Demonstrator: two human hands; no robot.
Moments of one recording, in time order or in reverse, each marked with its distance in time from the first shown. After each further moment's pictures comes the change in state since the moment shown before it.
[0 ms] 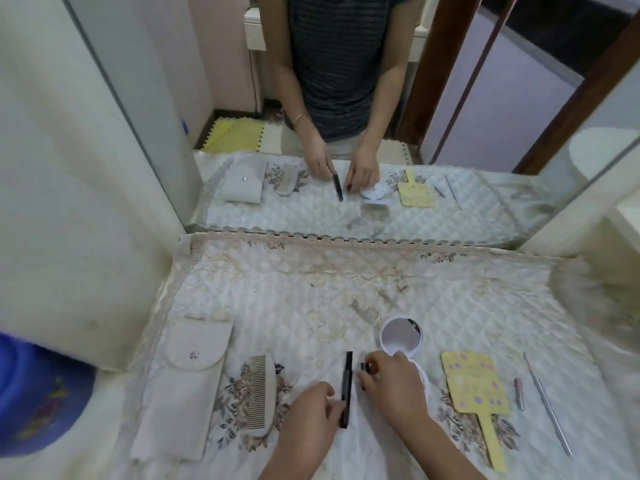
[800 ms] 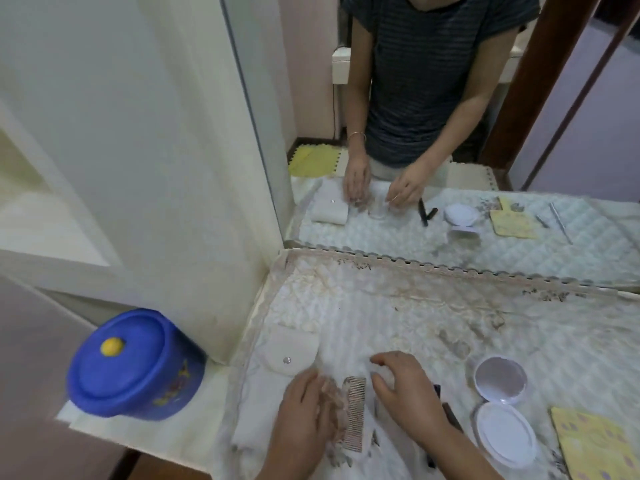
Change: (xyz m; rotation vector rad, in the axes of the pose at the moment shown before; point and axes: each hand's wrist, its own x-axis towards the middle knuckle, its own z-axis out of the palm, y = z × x) left_hand -0.020 -0.112 -0.071 0.217 0.392 0.145; right_hand 0.014 -0.094 0.021 0.202 -0.096 -0.380
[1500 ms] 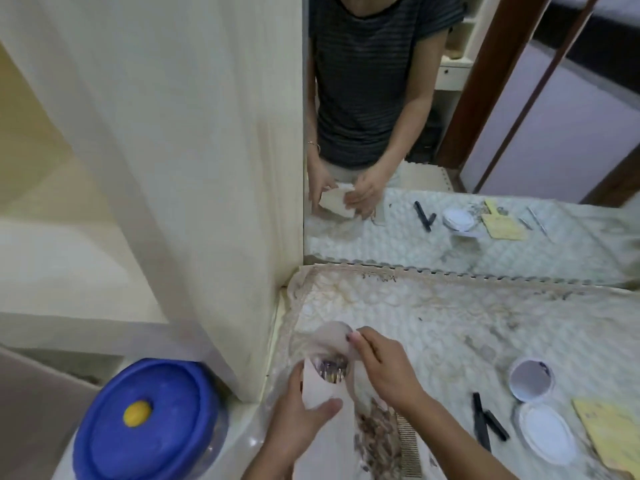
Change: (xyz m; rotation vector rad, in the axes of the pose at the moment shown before) left_hand 0.053 -0.070 -0.060 -0.780 -0.308 -0.395; right_hand 0.064 -0.104 0.034 0.245 0.104 0.069
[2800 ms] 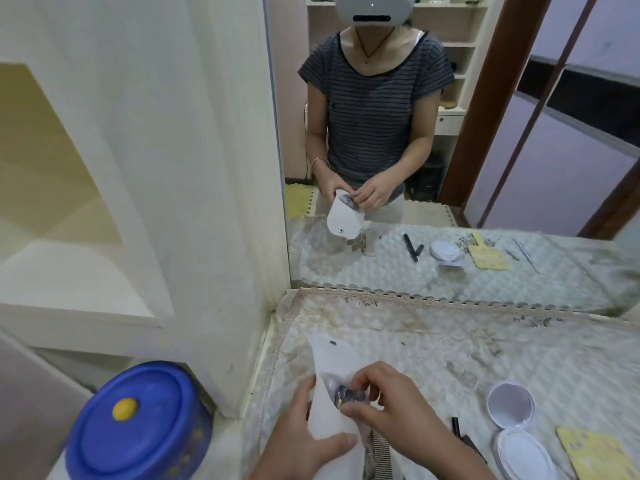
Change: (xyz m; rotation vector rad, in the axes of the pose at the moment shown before) left_hand -0.065 0.075 0.023 -0.028 -0.073 0.158; right_hand -0.055 -0.012 -0.061 -0.050 -0.168 -0.102
